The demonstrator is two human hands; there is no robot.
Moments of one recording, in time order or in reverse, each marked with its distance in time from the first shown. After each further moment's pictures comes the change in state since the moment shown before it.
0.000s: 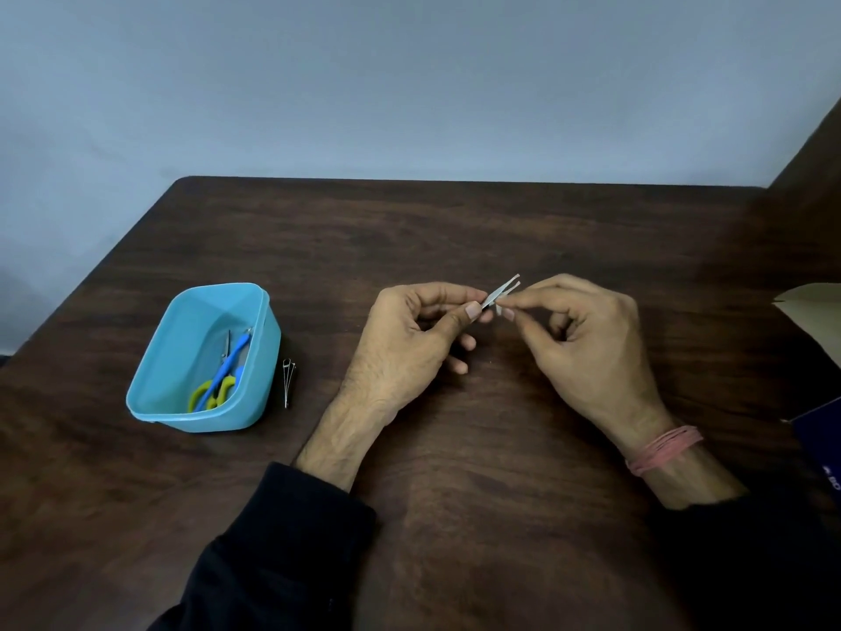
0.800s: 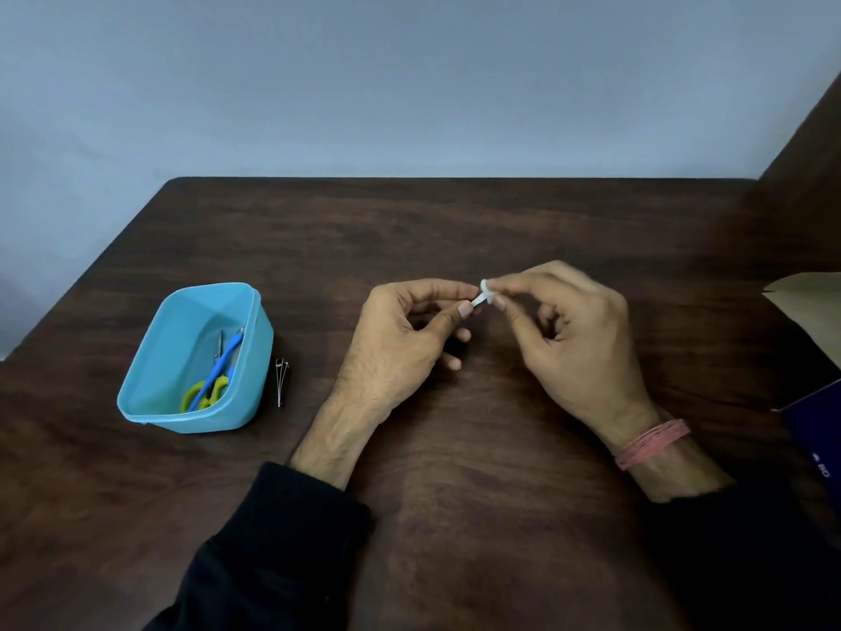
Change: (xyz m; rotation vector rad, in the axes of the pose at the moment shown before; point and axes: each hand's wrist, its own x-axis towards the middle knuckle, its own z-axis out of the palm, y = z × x) left_hand -0.002 0.000 0.002 0.044 0.030 0.012; right_hand -0.003 -0.009 0.001 -0.025 0.057 -0.078
